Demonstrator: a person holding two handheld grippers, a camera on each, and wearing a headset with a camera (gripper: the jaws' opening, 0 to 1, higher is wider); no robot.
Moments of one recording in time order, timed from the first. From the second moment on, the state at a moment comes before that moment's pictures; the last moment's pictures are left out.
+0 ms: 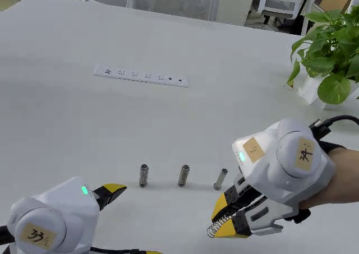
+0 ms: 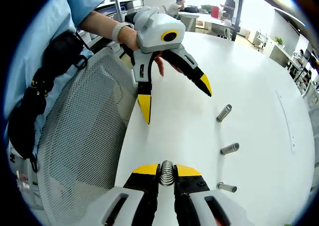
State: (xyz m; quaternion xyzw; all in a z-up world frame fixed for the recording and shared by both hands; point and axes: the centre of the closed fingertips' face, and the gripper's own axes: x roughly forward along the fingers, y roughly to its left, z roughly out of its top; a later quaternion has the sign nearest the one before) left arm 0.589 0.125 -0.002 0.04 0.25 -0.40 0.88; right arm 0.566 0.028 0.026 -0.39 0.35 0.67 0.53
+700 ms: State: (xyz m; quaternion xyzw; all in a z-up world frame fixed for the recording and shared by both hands) left arm 0.592 0.140 -0.010 0.05 0.26 -0.38 0.89; right arm 0.628 0.000 0.041 -0.45 0.35 0.63 0.54
